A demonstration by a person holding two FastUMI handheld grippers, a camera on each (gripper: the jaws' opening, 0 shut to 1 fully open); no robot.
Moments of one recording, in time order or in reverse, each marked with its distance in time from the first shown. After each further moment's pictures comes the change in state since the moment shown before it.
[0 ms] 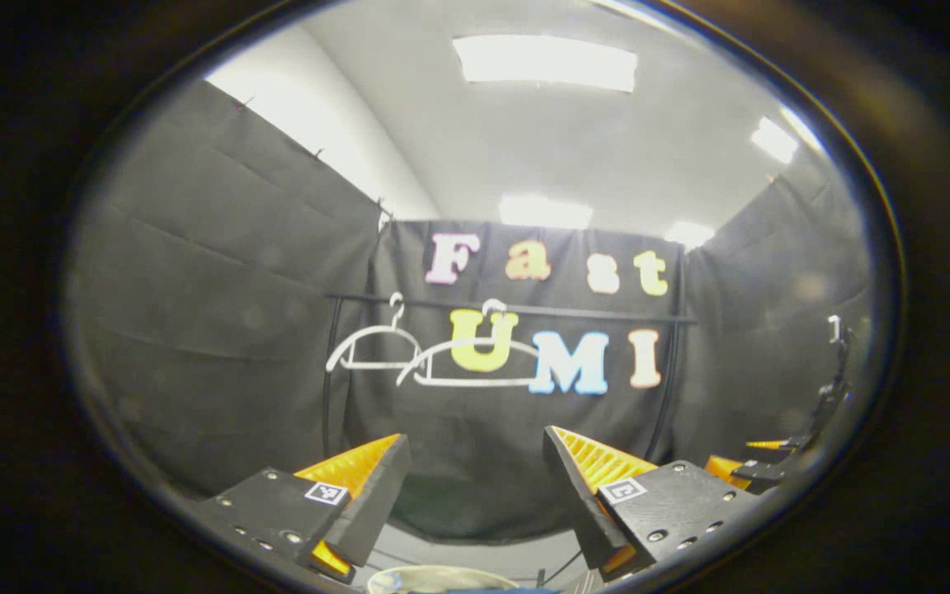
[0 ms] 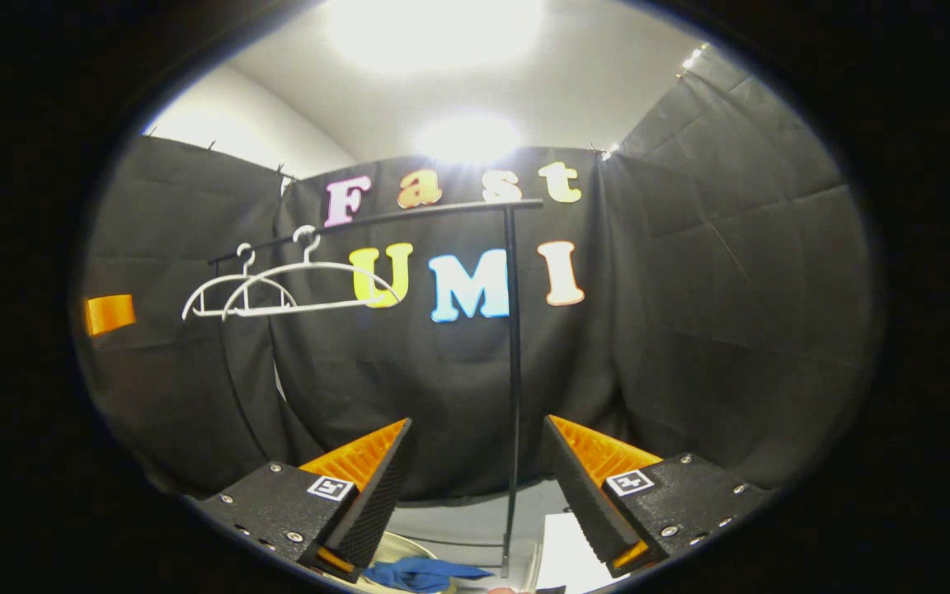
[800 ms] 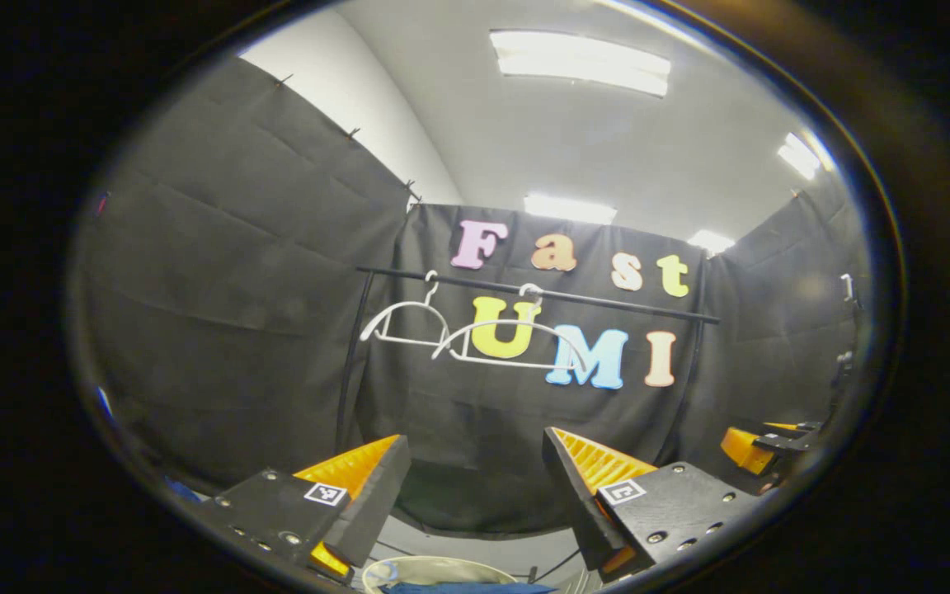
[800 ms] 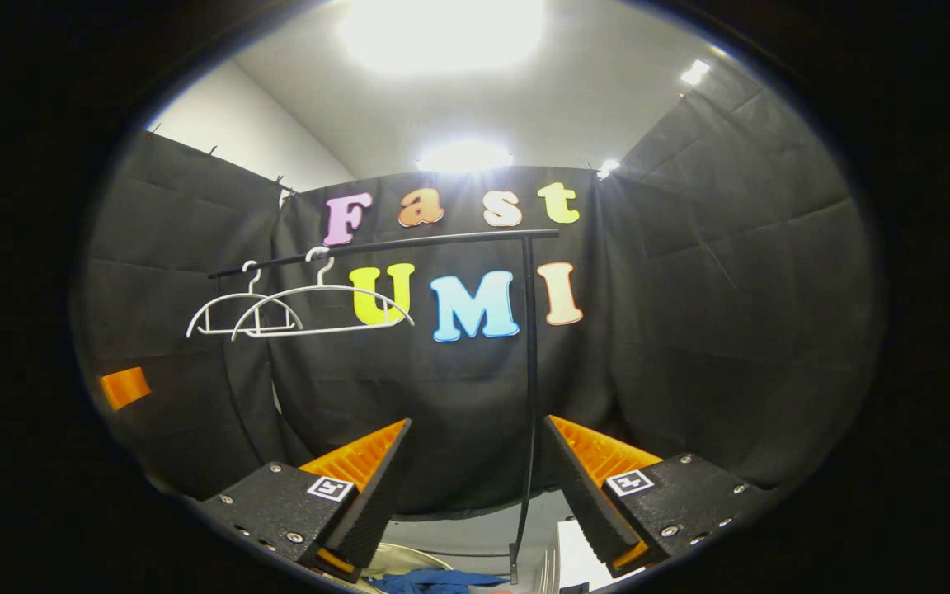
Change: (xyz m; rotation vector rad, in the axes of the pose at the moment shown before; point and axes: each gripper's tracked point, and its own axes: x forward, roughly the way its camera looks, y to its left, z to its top) left arm -0.024 0.067 -0.086 -0.078 0.192 0.072; right arm -0.013 0.035 0.003 -0.036 -0.053 -0.036
